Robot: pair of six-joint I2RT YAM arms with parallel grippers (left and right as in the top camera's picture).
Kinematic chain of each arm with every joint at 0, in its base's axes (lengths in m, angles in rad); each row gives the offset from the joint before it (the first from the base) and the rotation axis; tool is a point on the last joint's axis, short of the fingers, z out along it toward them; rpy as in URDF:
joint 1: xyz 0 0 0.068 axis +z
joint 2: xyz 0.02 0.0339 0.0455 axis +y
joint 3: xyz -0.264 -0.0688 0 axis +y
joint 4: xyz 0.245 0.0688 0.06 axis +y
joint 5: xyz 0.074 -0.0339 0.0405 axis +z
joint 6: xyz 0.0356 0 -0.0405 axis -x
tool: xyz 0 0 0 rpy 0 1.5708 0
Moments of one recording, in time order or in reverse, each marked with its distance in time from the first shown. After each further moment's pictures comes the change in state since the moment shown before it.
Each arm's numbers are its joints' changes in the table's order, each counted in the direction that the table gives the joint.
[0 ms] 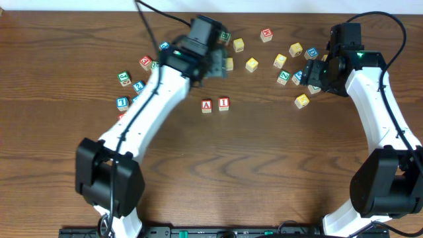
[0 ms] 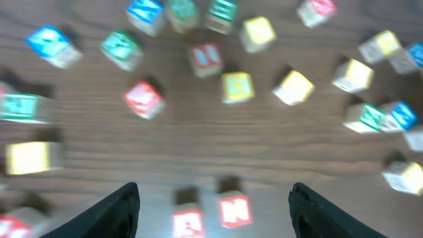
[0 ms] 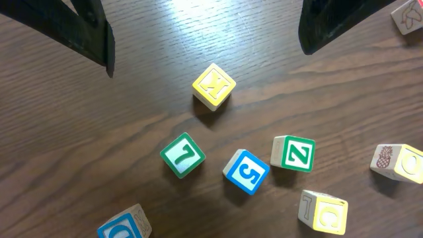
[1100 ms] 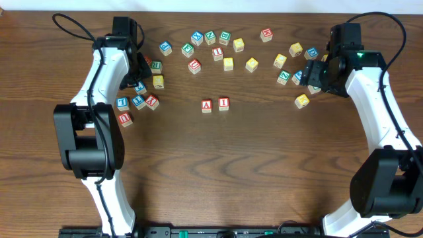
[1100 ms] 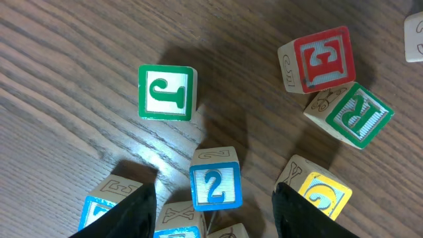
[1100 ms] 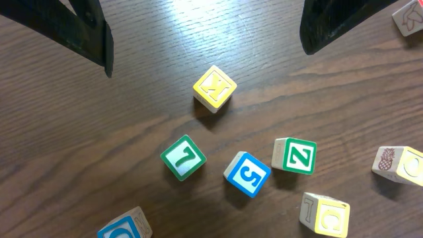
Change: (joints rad) left arm 0.433 0.229 0.000 0.127 0.061 0.129; right arm 0.000 0.000 0.000 0.006 0.000 0.000
